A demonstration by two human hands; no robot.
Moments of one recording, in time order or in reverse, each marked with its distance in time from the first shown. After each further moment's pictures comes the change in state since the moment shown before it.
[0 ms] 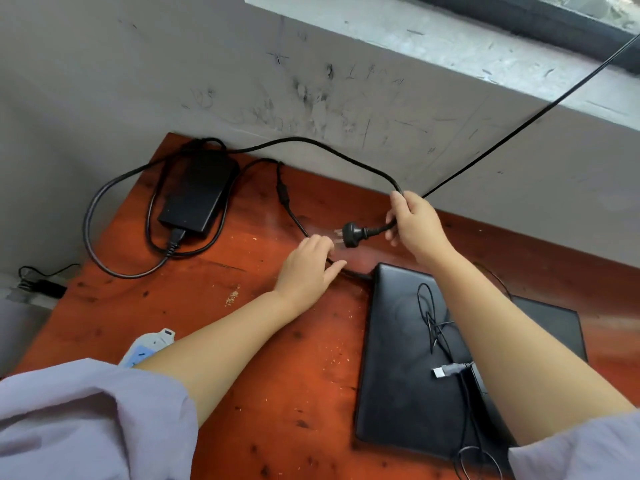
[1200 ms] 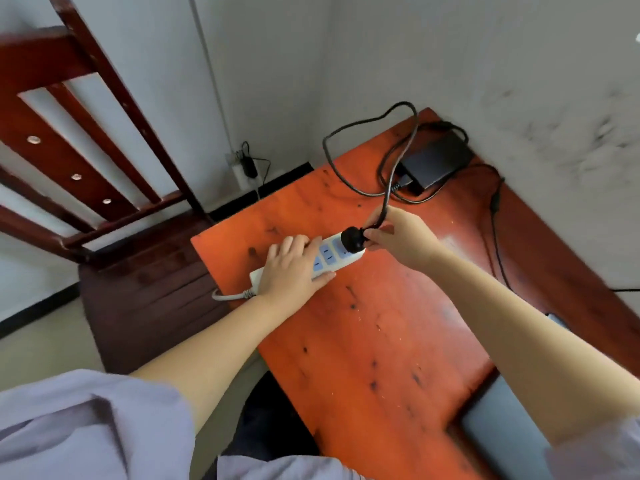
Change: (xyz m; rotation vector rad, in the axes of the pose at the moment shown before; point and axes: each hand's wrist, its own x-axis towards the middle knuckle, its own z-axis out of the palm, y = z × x) left_hand -0.271 -0.117 -0.071 0.348 0.275 -0.660; right_hand -0.148 -0.106 0.227 -0.411 -0.846 -0.425
